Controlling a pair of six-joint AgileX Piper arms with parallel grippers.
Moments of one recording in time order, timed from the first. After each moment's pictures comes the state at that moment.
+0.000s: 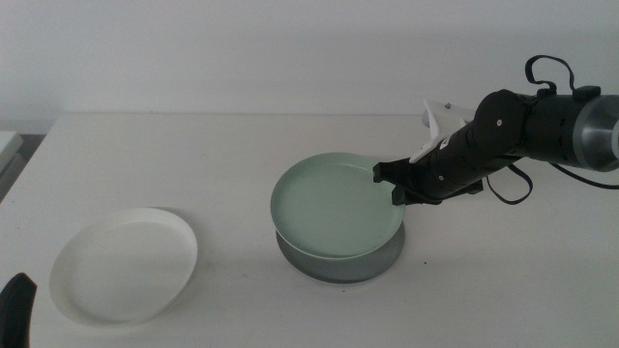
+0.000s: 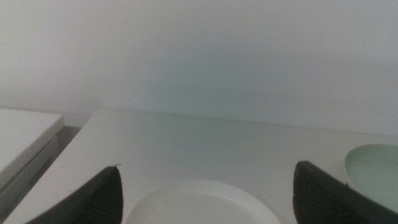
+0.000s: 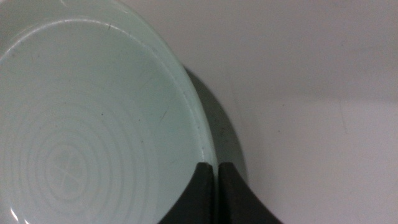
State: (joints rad) left arm -0.03 0.00 0.00 0.00 0.13 -0.15; right arm 0.38 1.92 -1.29 0.34 0.53 0.05
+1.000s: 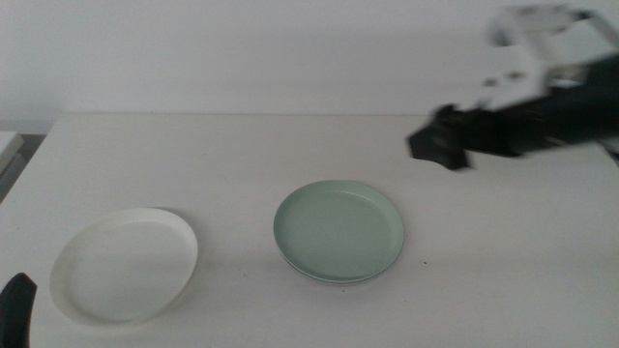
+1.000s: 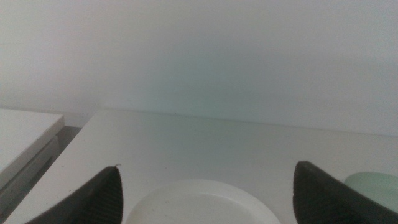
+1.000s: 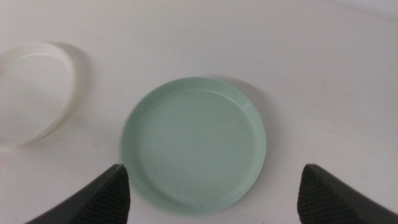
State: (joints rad) left arm -0.03 0.00 0.00 0.00 0.13 -0.15; right arm 0.38 1.39 -1.14 0.39 0.64 -0.31
